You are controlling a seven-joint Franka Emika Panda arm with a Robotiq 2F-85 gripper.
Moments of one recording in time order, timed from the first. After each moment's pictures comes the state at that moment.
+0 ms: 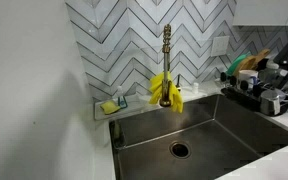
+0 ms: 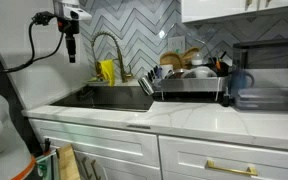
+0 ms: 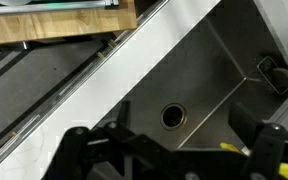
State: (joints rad) arm 0.17 -0.78 0.16 -2.38 0.43 1.58 0.39
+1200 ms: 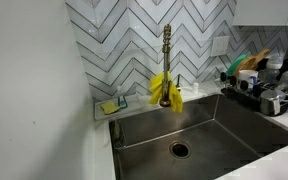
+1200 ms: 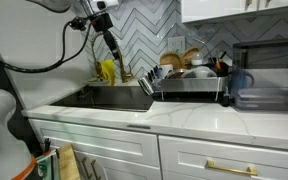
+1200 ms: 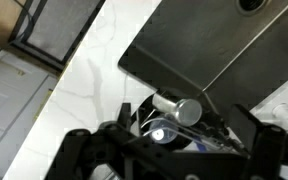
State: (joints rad) arm -0.08 -0.66 0.21 -2.38 0.08 2.00 0.42
